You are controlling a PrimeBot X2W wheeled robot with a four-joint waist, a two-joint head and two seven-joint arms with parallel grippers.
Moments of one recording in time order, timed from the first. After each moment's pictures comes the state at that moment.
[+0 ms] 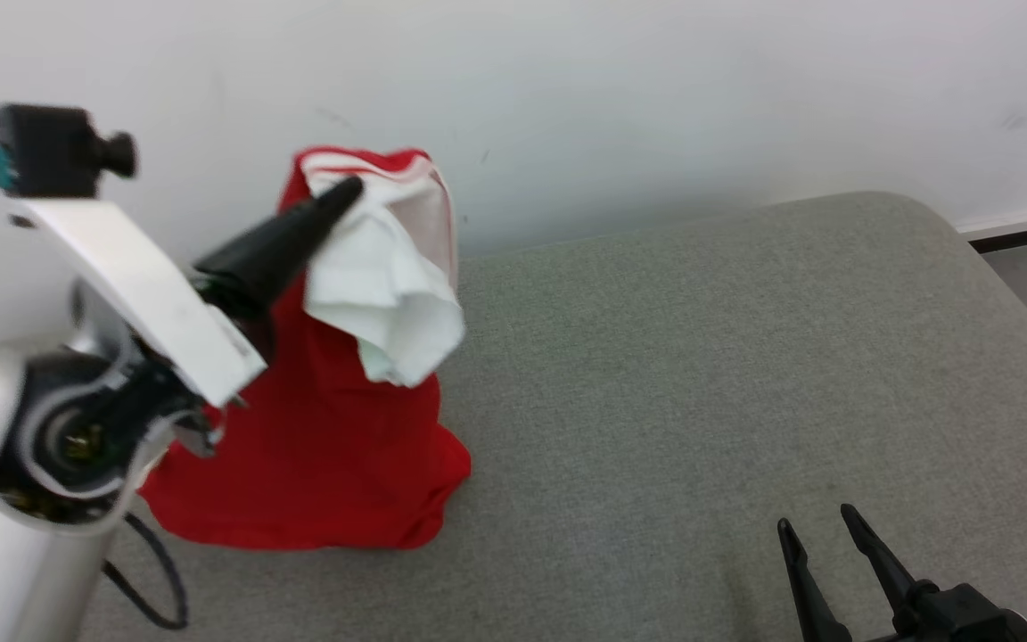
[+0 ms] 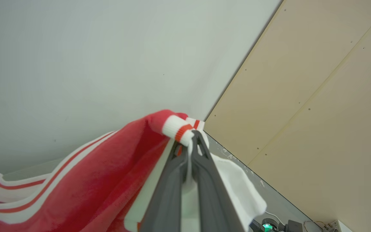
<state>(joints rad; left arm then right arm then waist) -0.67 0.54 -0.29 -0.15 -1.24 0.03 0.52 -0.06 -0.11 0.20 0.30 0.24 0.13 -0.26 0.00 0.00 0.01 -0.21</state>
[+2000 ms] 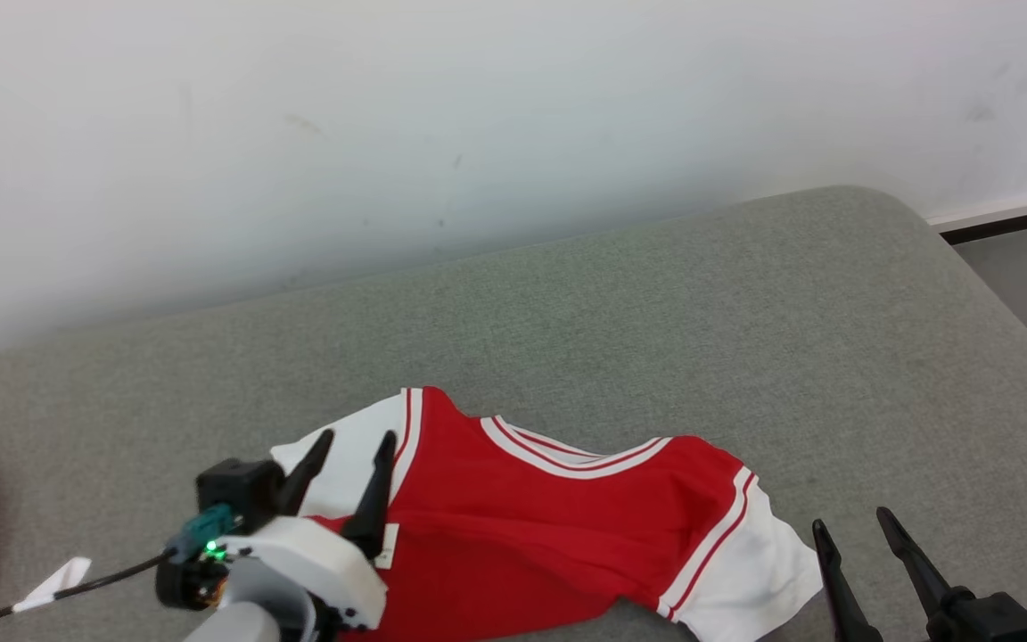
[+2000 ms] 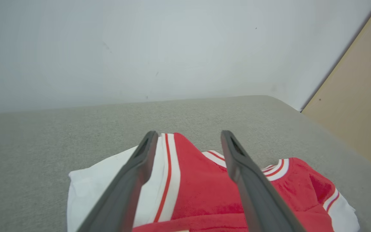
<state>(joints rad) -0.39 0.37 -0.68 0.28 -0.76 0.21 -0.22 -0.04 -0.11 0.14 0.28 0.23 0.13 -0.26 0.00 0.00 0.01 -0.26</state>
